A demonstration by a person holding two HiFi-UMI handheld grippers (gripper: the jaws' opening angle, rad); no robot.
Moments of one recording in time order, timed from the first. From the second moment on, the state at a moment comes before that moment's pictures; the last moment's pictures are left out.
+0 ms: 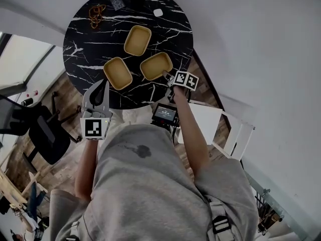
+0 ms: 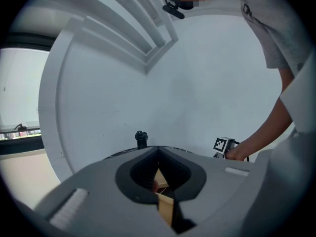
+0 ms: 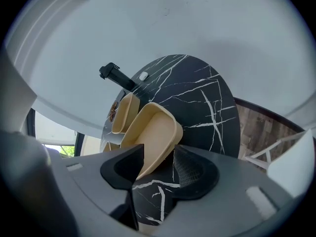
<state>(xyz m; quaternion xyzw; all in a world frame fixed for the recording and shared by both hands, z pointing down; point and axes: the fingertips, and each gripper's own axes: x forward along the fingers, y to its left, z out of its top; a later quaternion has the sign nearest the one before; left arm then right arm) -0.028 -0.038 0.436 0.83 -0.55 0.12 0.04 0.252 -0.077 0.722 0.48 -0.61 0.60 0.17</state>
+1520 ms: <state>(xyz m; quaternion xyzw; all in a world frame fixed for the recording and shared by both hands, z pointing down) -0.102 -0.039 0.449 0.77 -0.63 0.08 0.08 0.067 -0.113 0.628 0.25 -0.79 0.50 0.22</state>
